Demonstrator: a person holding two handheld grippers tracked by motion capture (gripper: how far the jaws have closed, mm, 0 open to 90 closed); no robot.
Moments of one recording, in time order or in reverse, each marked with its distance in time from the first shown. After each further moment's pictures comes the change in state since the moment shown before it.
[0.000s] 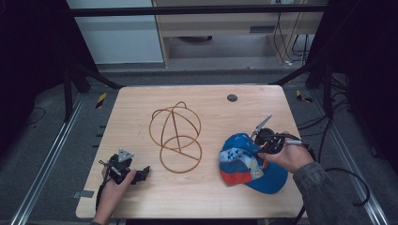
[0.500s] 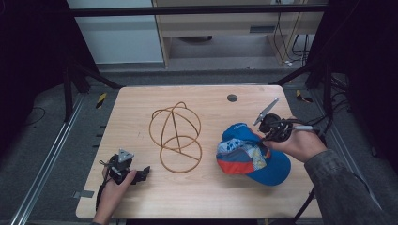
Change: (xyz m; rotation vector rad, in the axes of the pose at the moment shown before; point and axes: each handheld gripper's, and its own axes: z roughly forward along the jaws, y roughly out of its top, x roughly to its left) left arm -0.001 0.000 0.000 -0.003 -0.003 0.002; right arm 0.003 0.023 -0.068 -0.042 -0.021 -0.054
